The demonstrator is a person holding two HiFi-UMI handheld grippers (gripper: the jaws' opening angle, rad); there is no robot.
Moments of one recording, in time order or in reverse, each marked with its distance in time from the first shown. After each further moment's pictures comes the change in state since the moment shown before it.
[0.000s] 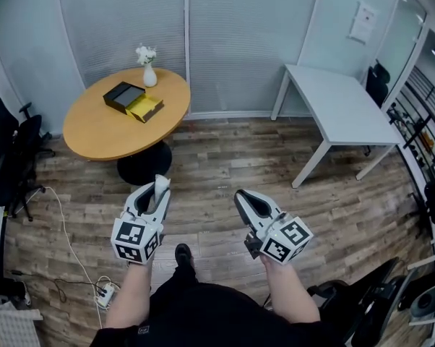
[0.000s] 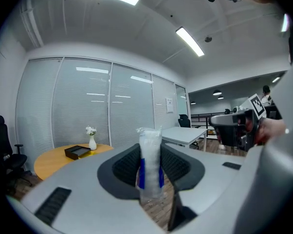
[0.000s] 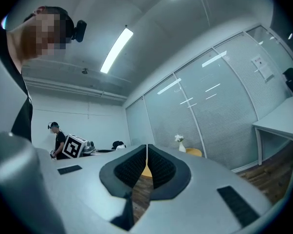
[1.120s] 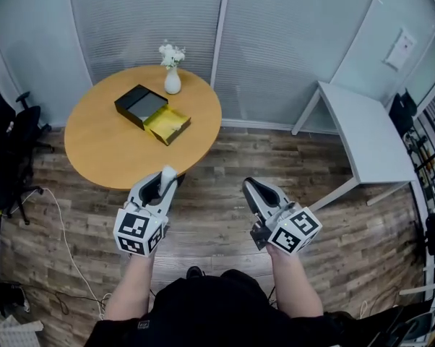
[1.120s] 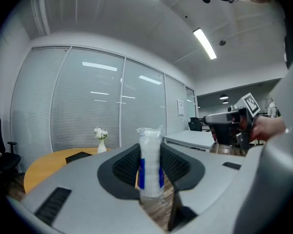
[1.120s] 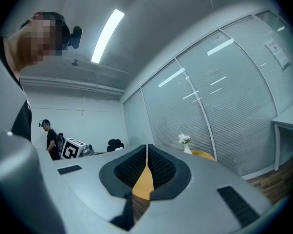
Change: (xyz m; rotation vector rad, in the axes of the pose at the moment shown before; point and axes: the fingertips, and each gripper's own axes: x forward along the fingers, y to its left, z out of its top) left arm 0.149 0.260 0.012 -0.044 -0.030 0.009; right arm 0.302 -0.098 0.008 0.004 0.055 0.038
